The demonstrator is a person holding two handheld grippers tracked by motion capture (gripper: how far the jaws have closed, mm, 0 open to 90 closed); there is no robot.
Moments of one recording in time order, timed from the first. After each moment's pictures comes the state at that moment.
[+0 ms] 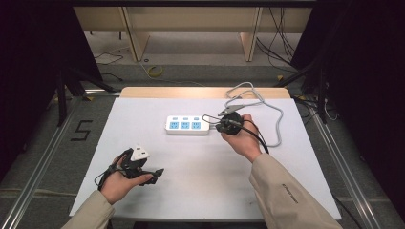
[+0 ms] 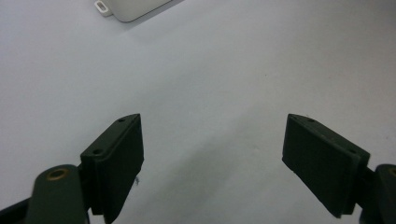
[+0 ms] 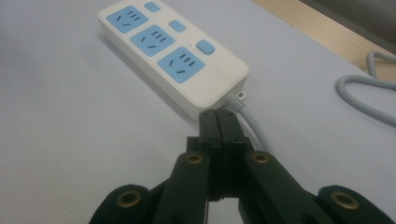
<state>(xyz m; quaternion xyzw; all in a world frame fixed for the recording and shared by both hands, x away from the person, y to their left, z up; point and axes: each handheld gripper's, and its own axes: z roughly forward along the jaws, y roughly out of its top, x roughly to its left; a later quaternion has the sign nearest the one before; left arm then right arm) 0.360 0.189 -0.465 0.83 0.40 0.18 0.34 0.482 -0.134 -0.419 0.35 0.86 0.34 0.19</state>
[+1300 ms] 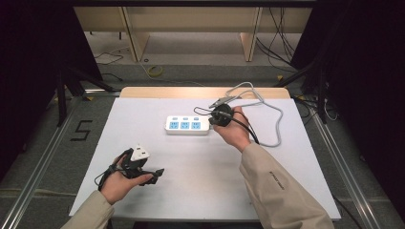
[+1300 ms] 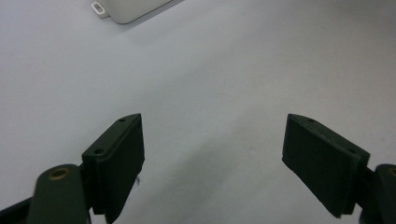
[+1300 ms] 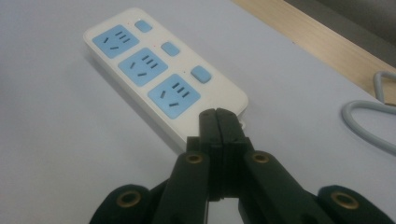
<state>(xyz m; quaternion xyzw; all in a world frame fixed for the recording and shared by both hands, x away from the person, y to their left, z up) 0.360 0.188 -0.464 0.83 0.40 0.18 0.35 0.510 -0.110 -0.416 0.35 0.86 0.32 0.19</state>
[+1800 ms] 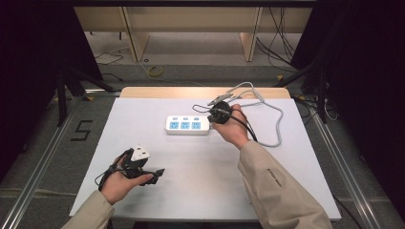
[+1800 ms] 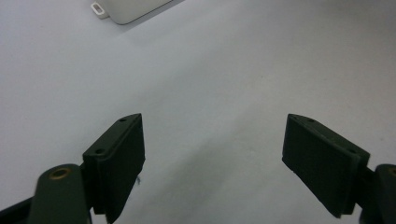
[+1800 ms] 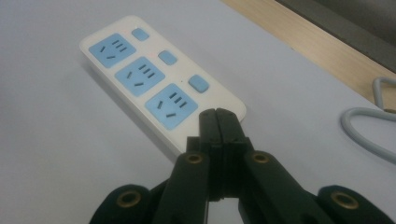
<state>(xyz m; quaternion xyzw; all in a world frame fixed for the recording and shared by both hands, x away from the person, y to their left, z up) 0.360 0.188 -0.464 0.83 0.40 0.18 0.35 0.517 -0.105 -0.414 0.35 0.86 0.33 0.19</state>
